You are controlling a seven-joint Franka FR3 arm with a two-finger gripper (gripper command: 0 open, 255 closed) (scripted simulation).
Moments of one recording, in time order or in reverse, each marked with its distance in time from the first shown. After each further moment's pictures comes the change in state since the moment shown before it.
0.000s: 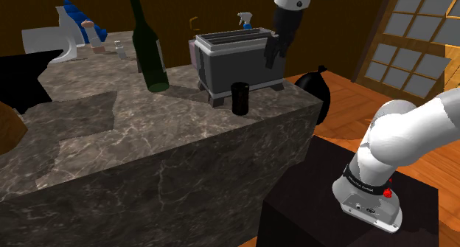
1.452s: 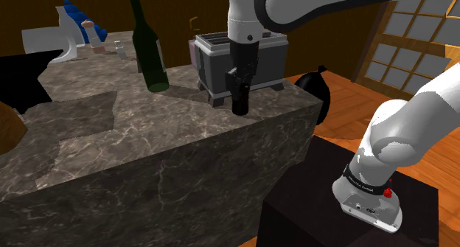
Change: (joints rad) arm 0.053 0.286 0.183 0.091 0.085 0.107 0.175
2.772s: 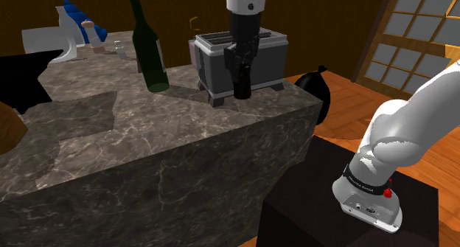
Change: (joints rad) arm -0.009 0.022 -0.008 0.177 -0.011 -0.157 -0.002
